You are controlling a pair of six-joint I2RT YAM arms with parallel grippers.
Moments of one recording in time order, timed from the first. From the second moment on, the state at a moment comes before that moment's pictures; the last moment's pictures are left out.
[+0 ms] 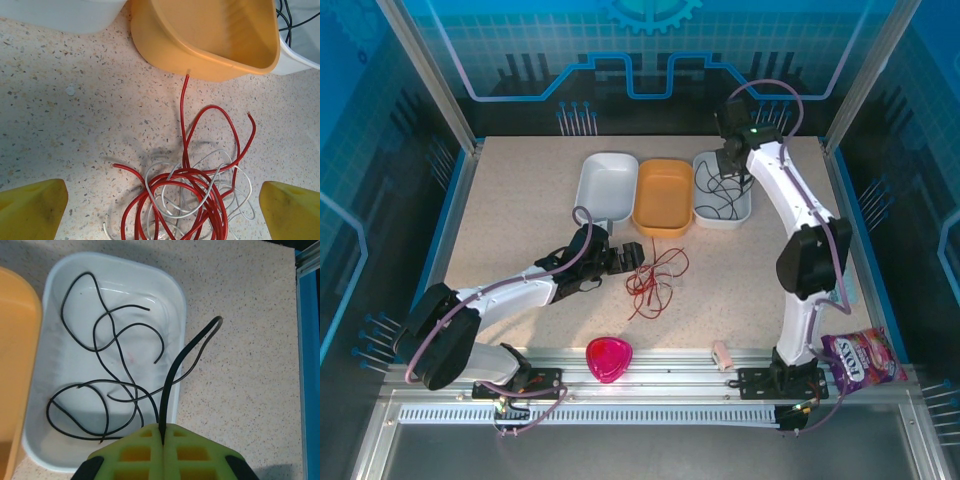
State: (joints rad) left arm -0.61 1.37 0.67 -0.01 0.02 -0.77; right arm 0.27 2.00 2.01 -1.10 0.40 0.11
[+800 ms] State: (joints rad) left arm -0.61 1.32 0.67 -0.02 0.01 -0.77; right arm 0.31 2.31 2.21 -1.08 0.35 -0.08
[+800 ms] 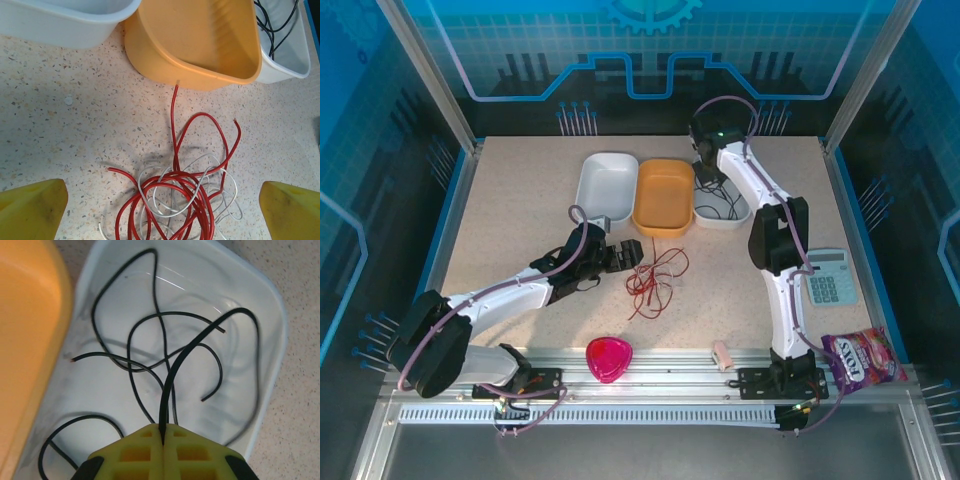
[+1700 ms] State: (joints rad) left arm -0.61 1.31 0.65 -0.02 0.01 -0.77; right arm 0.31 2.31 2.07 -1.03 0.23 -0.12
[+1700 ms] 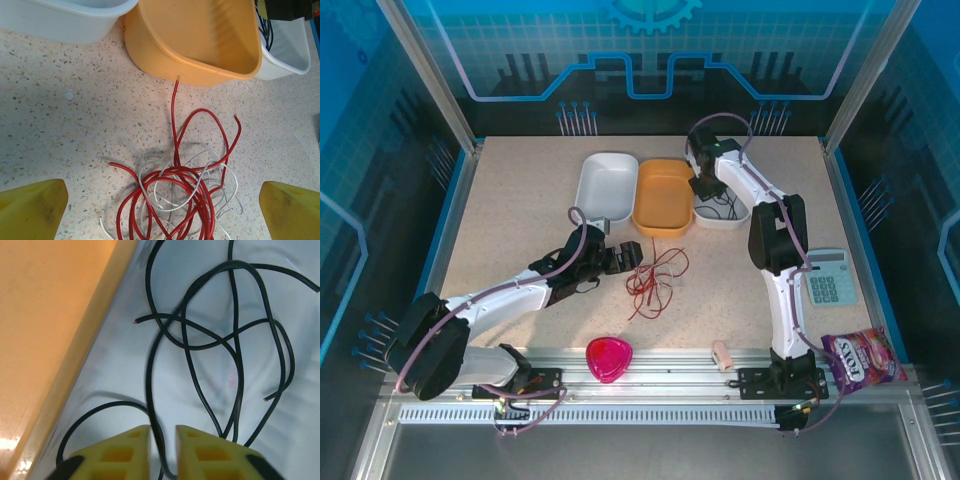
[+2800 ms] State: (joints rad) left arm -0.67 1.37 0.83 -0.21 0.03 -0.61; right arm 0.35 1.61 1.39 -0.86 0.01 0.25
